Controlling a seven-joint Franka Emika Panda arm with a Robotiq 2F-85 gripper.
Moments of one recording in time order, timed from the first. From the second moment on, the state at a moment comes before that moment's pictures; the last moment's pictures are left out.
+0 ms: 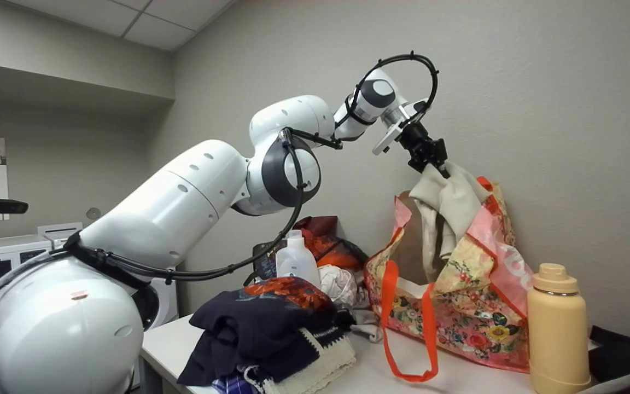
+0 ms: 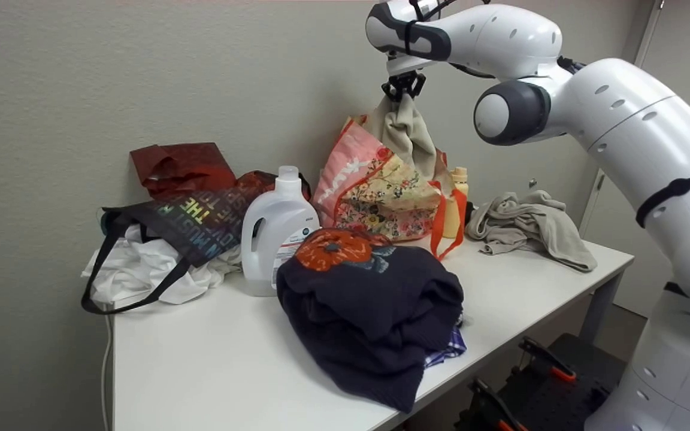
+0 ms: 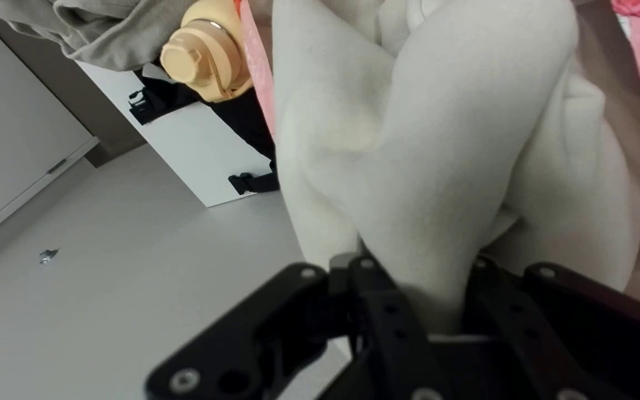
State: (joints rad) arm -0.07 0.87 -0.23 -0.37 -0.29 1.53 0.28
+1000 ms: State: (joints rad) arm 0.00 0.97 -0.26 -0.37 -0.35 1.54 0.32
